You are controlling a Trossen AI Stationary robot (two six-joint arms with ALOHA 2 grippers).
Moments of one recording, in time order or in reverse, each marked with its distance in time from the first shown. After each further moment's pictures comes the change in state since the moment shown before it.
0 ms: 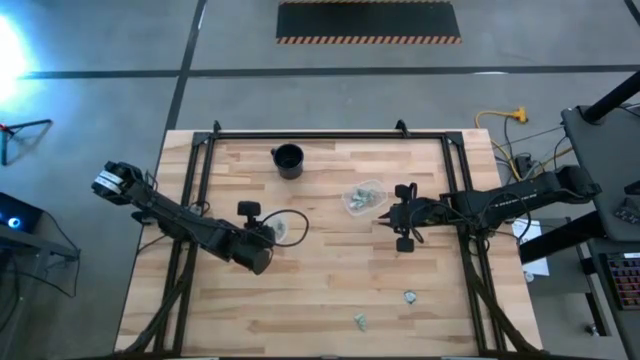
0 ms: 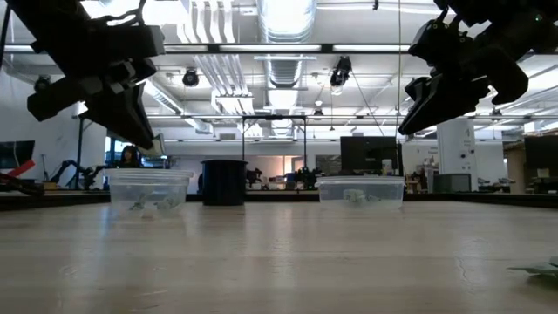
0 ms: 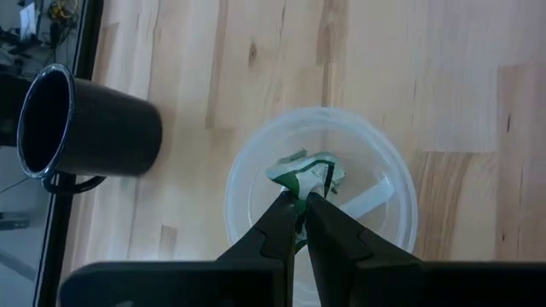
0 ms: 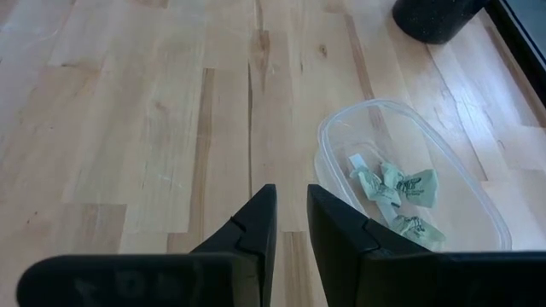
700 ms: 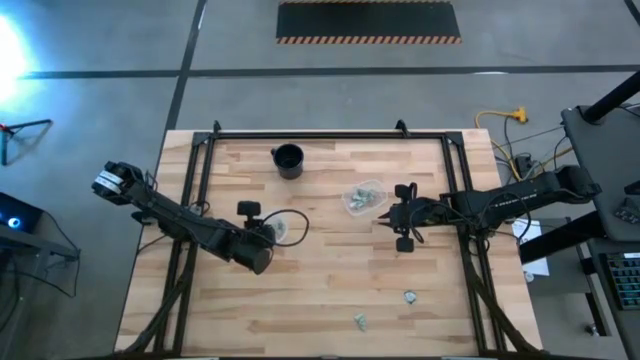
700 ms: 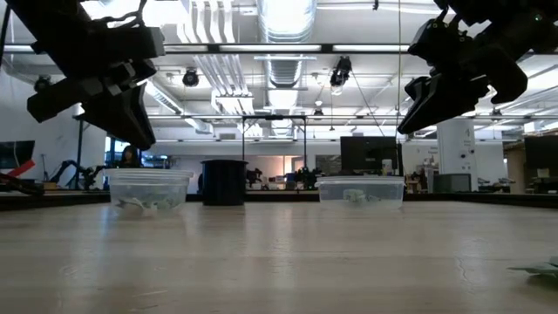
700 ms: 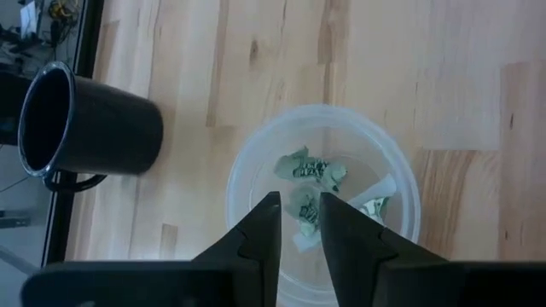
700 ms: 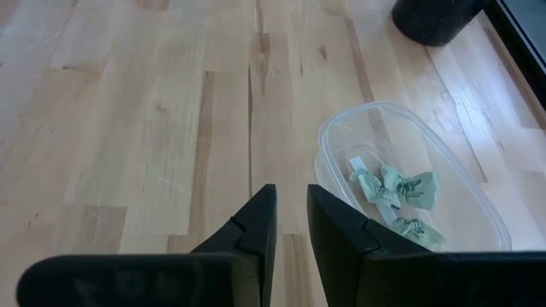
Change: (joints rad) left arm 0.002 0.000 0.001 -0.005 -0.001 0.001; right arm 0.000 0.000 0.000 0.007 0.000 0.000
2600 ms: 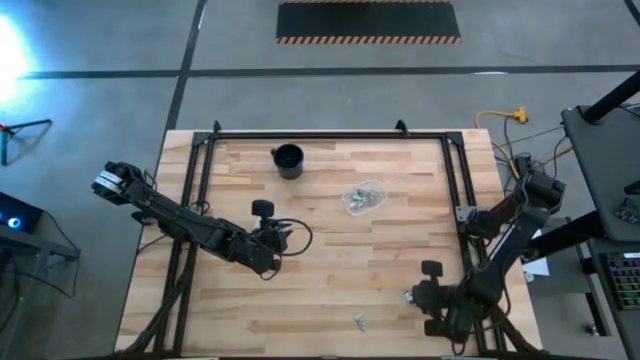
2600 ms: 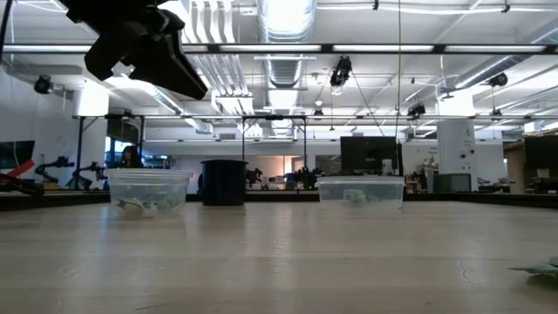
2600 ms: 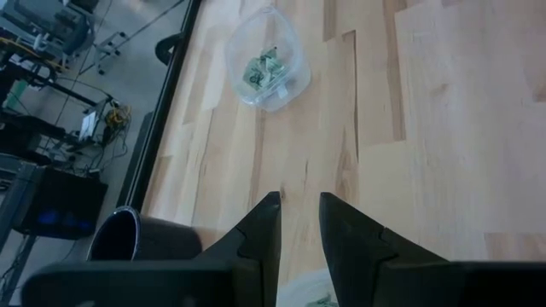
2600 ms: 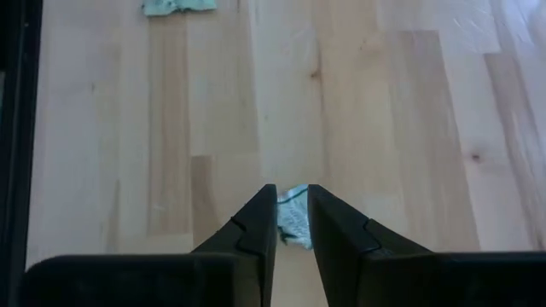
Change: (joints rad) left arm -0.004 0.000 0.063 0.322 -0.131 0.288; right arm 0.899 0.494 0.421 -0.522 0.236 1.047
